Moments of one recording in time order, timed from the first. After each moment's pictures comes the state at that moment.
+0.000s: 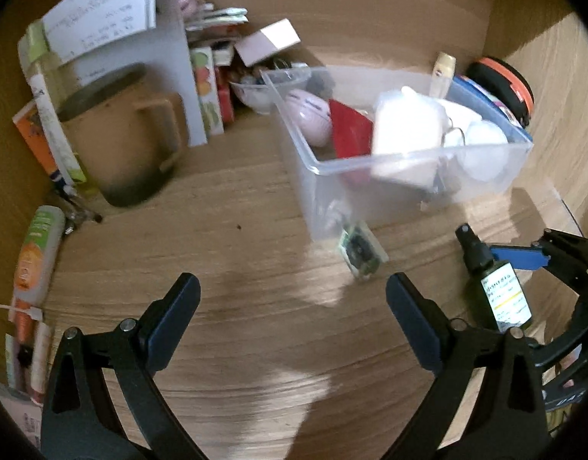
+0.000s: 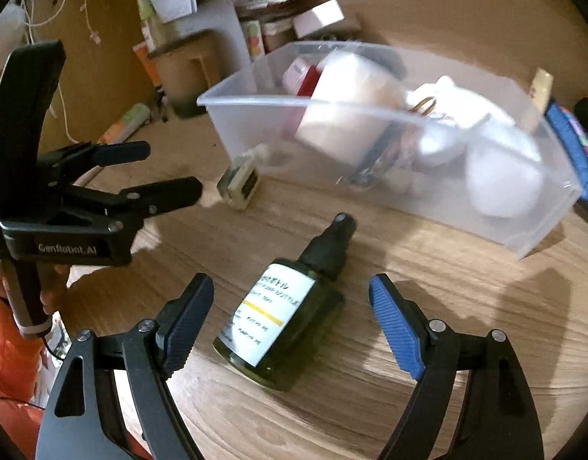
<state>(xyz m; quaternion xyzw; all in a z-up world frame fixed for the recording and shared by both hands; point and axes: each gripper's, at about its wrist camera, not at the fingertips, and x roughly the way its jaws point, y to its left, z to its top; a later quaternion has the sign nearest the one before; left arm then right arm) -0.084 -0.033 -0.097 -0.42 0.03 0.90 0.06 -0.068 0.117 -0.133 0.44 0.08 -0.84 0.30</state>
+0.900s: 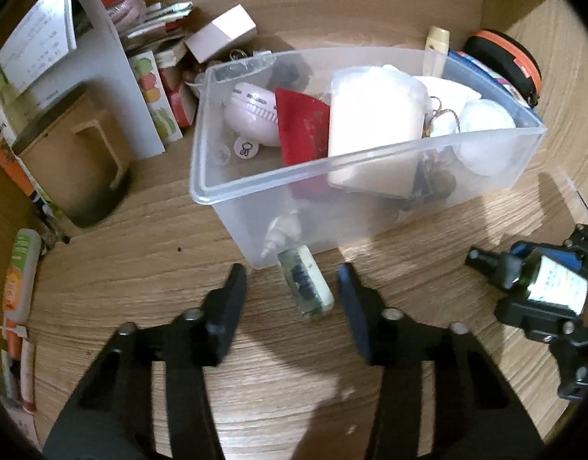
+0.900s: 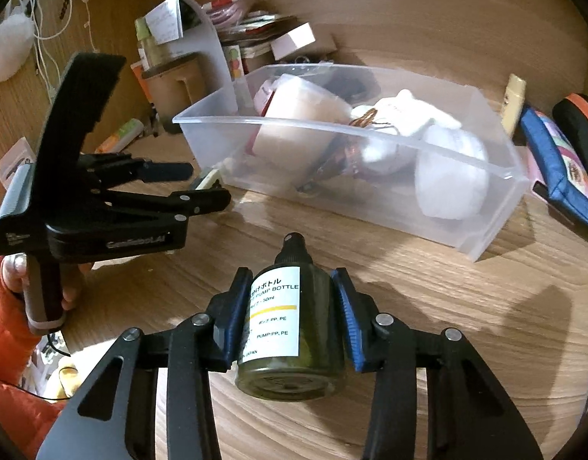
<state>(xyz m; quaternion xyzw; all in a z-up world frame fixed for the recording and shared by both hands) -0.115 0.013 -0.108 -0.44 0.06 0.89 0.05 -0.071 0.166 -0.120 0.40 0.08 -0.86 0.30</state>
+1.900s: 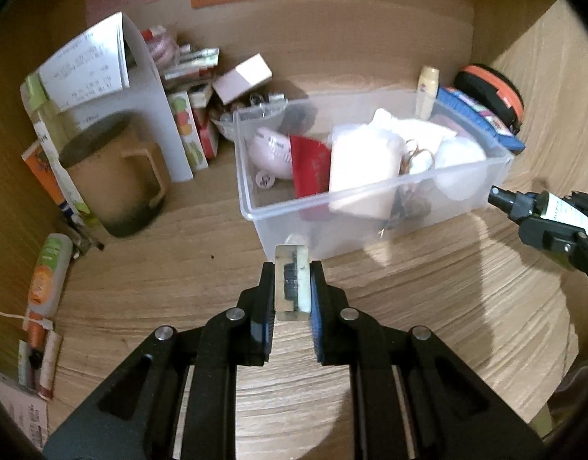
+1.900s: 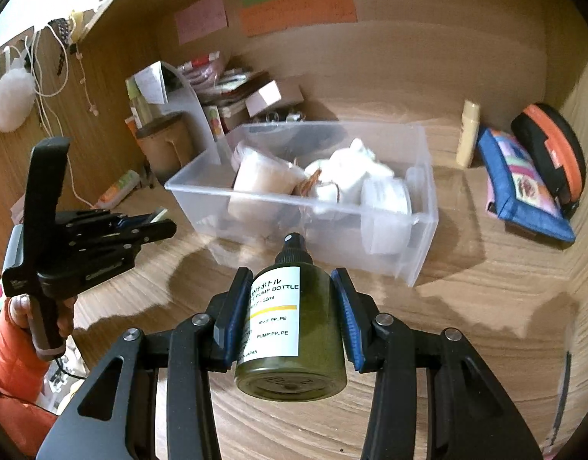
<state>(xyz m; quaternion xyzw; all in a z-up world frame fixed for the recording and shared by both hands) -0.074 0.004 -0.066 -0.38 0.05 0.92 0.04 -0.071 0.205 -0.074 0.35 0.03 -0.89 0.29</state>
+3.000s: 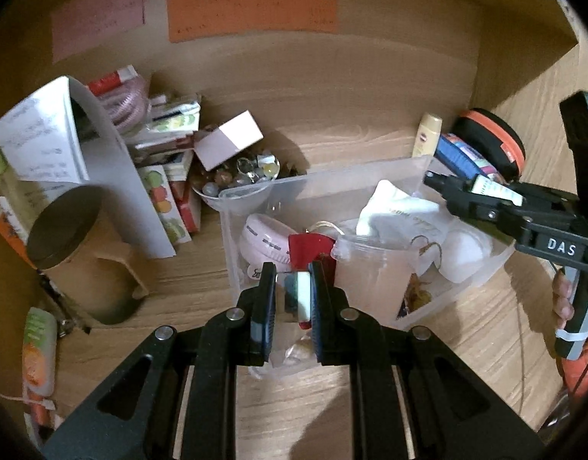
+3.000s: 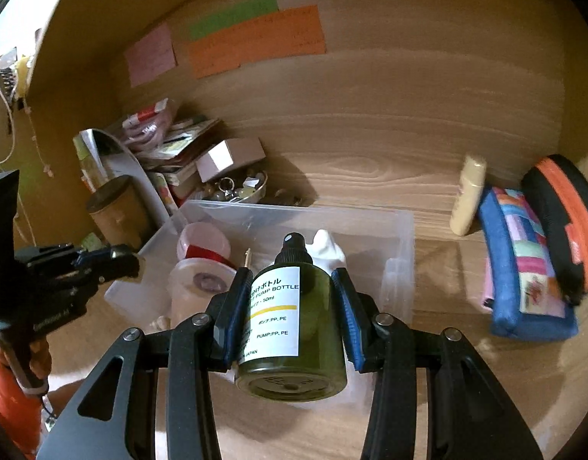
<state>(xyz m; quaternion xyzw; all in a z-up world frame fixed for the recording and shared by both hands) -0.149 -0.001 -0.036 -0.36 0.03 0.93 0.08 -0.185 0.189 -0.049 0.33 0.01 -0.91 0.26</state>
